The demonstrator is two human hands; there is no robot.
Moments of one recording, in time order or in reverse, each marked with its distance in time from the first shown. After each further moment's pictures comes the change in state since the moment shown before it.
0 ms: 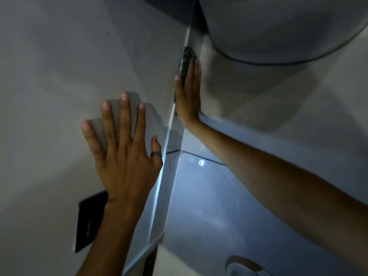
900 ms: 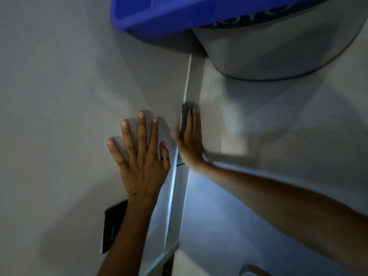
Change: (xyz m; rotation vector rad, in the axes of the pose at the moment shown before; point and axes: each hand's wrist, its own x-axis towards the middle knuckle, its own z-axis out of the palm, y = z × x) left_hand 0.014 0.004 0.016 0.214 0.129 0.024; right_hand -0.072 0.035 0.014 -0.096 -0.122 -0.009
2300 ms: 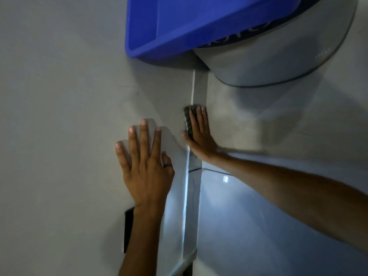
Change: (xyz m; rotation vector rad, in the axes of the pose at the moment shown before) left_hand 0.014 -0.022 -0.038 -0.150 -0.135 -0.038; right_hand 0.032 -0.004 -0.027 -0.114 -0.207 -0.105
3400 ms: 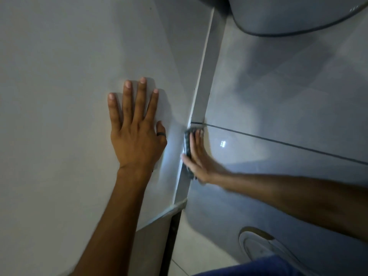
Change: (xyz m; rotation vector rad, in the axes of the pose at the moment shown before) left_hand -0.069 -0.039 -0.008 0.069 -0.072 0.080; right_hand -0.182 0.040 0.090 0.032 -0.402 0.057
